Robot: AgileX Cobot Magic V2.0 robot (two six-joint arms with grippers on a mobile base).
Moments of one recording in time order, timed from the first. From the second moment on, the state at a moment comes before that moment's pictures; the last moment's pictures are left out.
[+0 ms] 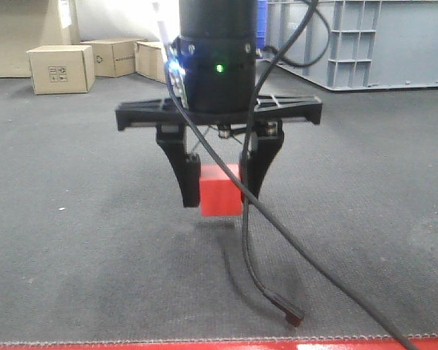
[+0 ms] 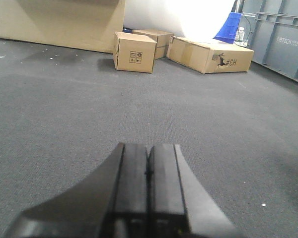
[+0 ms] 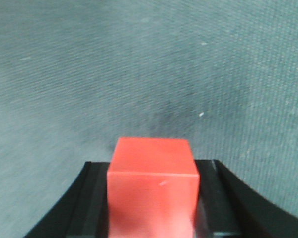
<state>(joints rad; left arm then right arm) -0.03 -0.01 0.03 -0.12 0.02 0.00 0.74 2.00 -1.65 -0.02 1.19 0.78</state>
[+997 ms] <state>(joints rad) -0.03 -0.01 0.03 -0.12 0.02 0.00 0.72 1.83 -1.60 -0.12 1.08 0.73</state>
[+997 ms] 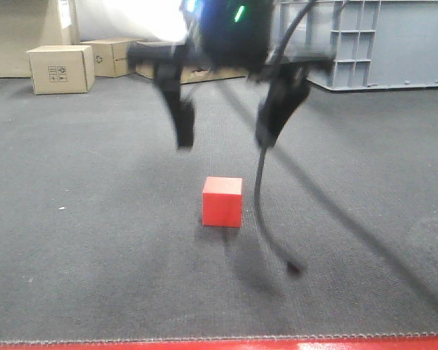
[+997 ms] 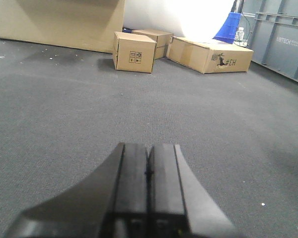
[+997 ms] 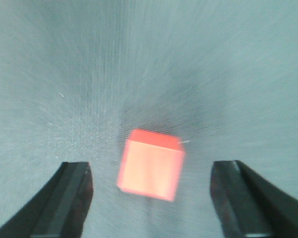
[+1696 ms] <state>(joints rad) -0.03 -0.01 0.03 -0.12 0.02 0.00 0.20 0.99 -0.69 0.01 0.40 0.02</state>
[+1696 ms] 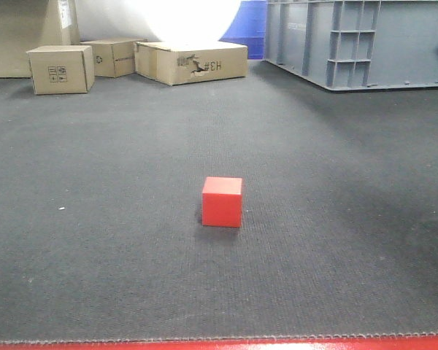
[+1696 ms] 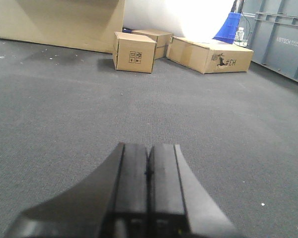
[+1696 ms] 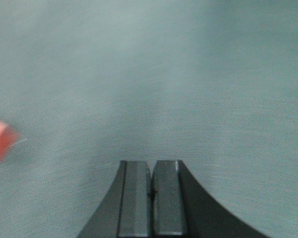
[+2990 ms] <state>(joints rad) -0.03 -0.01 0.03 -0.12 0.02 0.00 0.05 0.13 -0.17 0.02 0.08 0.00</state>
